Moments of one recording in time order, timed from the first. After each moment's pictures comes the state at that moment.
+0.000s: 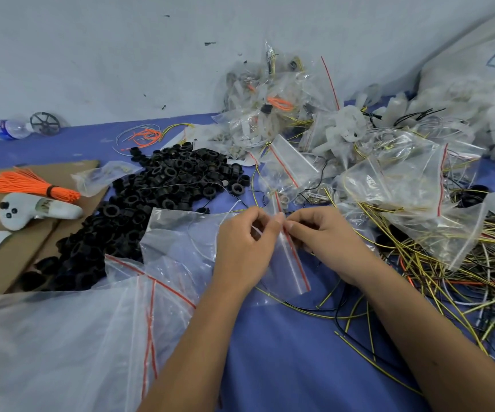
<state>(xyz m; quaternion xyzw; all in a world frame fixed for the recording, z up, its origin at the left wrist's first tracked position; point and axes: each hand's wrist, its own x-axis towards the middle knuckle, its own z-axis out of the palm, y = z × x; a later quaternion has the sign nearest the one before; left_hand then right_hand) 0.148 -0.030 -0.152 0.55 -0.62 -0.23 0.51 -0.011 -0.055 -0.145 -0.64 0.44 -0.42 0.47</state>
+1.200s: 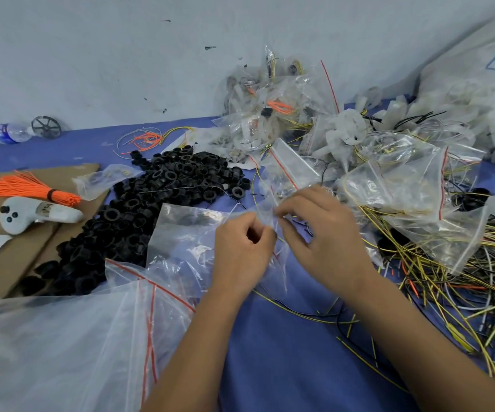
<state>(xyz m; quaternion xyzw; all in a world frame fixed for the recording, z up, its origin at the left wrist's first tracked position) 0.151 -0.028 -0.149 0.55 -0.60 -0.23 0.53 -0.001 -0.035 -0.120 -0.81 0.36 -0.46 -0.02</state>
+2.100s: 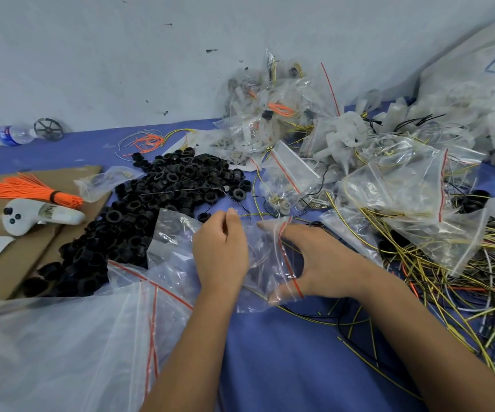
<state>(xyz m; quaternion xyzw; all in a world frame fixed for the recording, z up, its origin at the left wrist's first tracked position) 0.163 -0.028 -0.142 0.65 -0.49 -0.16 0.56 -0.011 -0.036 -0.127 -0.87 0.37 -0.23 0.25</state>
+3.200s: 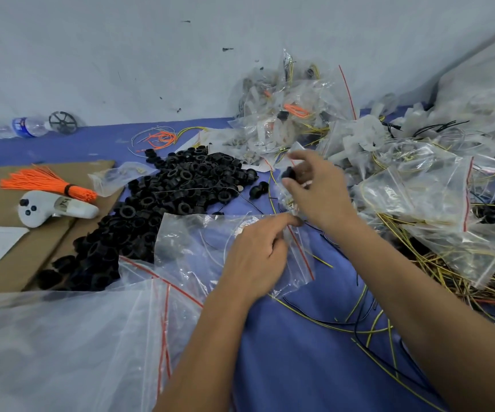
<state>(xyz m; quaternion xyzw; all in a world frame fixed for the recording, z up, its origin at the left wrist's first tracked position) 0.165 -0.029 -0.144 0.52 -0.74 -0.17 0.39 0.028 -0.116 -0.102 -0.69 0.50 -0.47 0.21</state>
